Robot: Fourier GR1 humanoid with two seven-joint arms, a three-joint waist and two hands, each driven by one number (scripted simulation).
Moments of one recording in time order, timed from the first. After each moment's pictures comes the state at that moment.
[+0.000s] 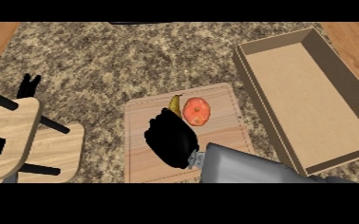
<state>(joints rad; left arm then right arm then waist) 0.04 0.44 0.01 -1.68 -0.34 0.19 0.14 -0.82 -0.20 1.13 -1.36 0.90 0.14 0.40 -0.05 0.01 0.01</state>
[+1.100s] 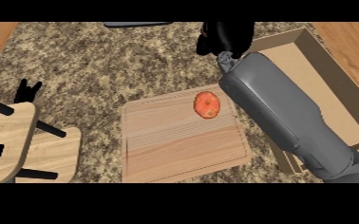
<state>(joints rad) 0.08 0.42 0.04 -1.68 -0.38 0.18 0.10 -1.04 -0.21 0.49 -1.11 0.91 -0.17 0.94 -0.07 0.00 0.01</state>
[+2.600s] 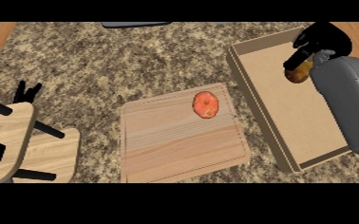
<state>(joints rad) 0.09 0.39 0.08 -1.67 -0.35 0.11 0.05 -0.83 -0.49 0.15 -0.90 0.64 0.10 0.83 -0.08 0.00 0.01</state>
